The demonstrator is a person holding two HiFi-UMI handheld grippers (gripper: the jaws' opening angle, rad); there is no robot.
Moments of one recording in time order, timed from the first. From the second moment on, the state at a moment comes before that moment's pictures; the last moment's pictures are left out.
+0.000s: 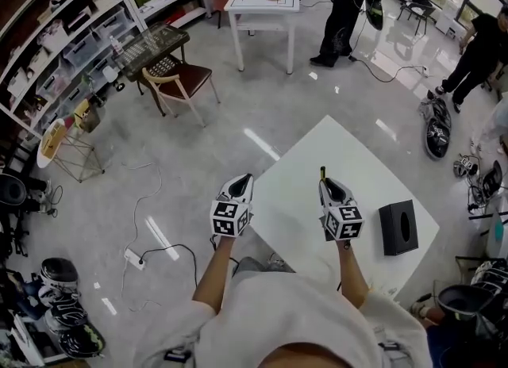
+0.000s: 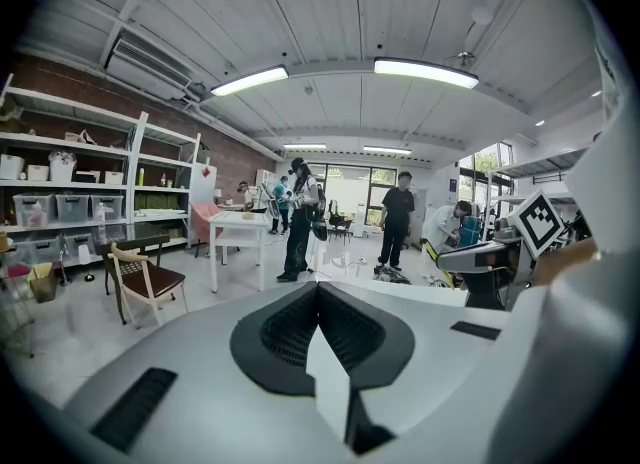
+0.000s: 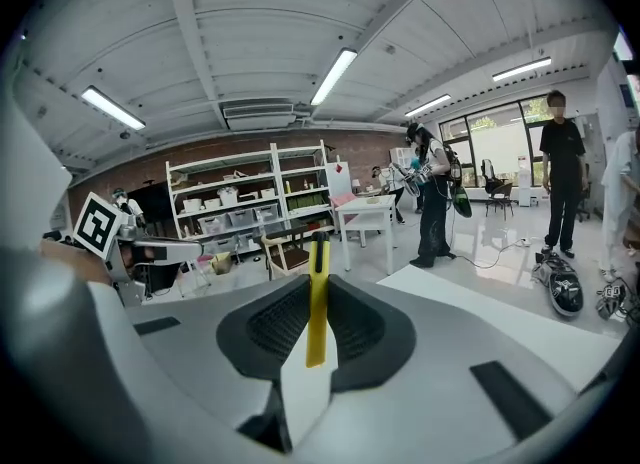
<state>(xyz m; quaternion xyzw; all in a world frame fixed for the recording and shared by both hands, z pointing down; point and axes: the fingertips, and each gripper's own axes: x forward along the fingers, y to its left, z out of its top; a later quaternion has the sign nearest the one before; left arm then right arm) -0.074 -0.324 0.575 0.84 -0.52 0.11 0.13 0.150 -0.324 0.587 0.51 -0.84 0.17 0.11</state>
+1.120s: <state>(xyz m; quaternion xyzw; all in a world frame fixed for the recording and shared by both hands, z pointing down) -0.075 -0.335 0.632 0.84 -0.49 0.15 0.19 0.143 -0.320 0.657 0.51 -0.80 0.25 0.17</state>
